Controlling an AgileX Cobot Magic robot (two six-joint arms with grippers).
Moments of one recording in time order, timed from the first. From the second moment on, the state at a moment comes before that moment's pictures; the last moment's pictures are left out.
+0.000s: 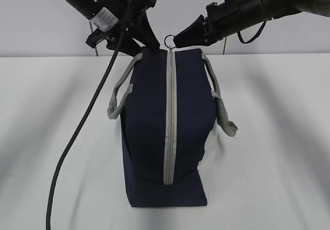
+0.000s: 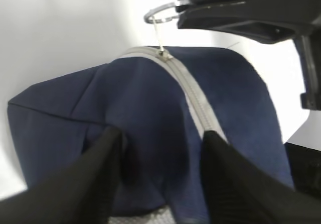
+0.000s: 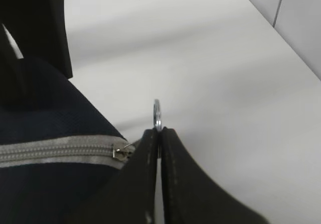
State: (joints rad) left arm -0.33 2.11 -1.99 -0.63 1.21 0.07; right arm 0.07 2.31 -2.04 1.12 1.20 -1.53
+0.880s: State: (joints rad) left arm -0.33 2.11 -1.99 -0.66 1.20 0.11; right arm 0.07 2.31 -2.04 1.07 1.16 -1.64
